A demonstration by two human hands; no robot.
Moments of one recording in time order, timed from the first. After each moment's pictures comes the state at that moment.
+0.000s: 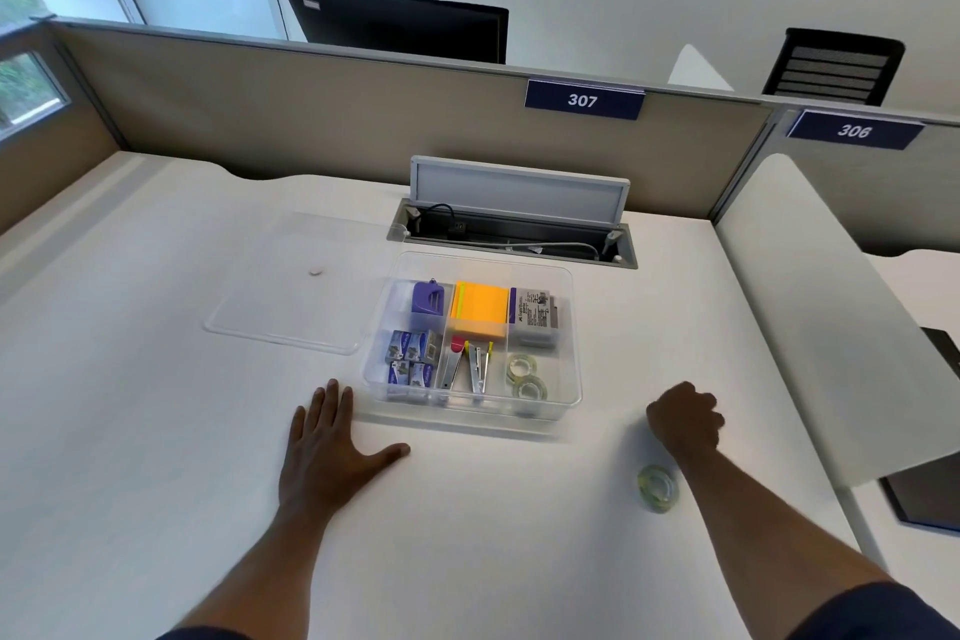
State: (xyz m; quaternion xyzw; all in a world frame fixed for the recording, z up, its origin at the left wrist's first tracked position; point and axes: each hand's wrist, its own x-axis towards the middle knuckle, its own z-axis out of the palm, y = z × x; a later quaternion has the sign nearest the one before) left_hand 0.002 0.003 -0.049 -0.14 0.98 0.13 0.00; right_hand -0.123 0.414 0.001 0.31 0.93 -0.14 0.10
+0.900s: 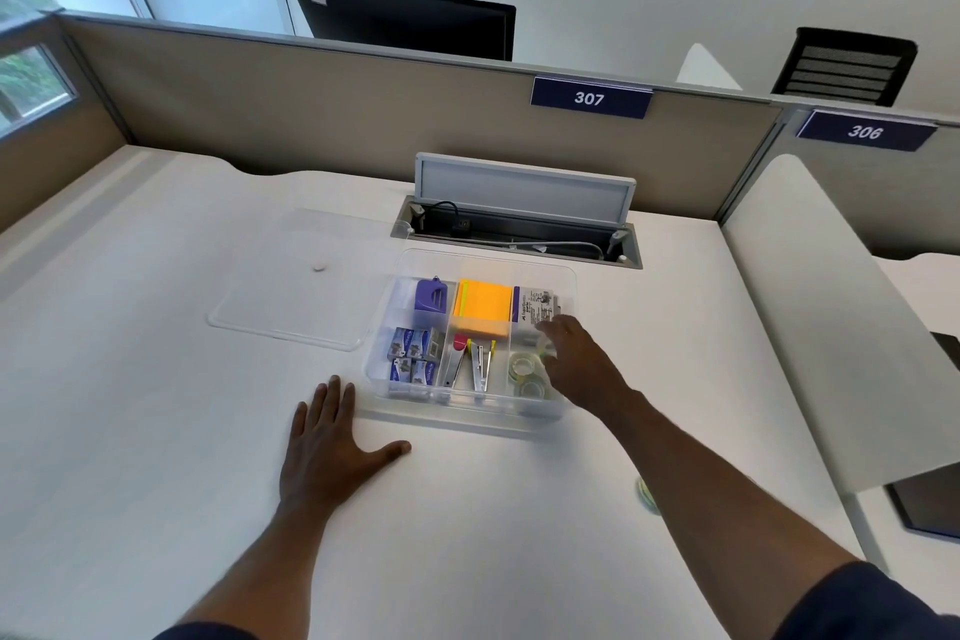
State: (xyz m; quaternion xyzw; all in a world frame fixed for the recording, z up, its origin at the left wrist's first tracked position) left_hand 0.003 0.003 -0.049 -0.14 0.98 0.12 0.00; right_hand -0.142 0.311 0.039 -0.19 0.95 -0.22 0.04
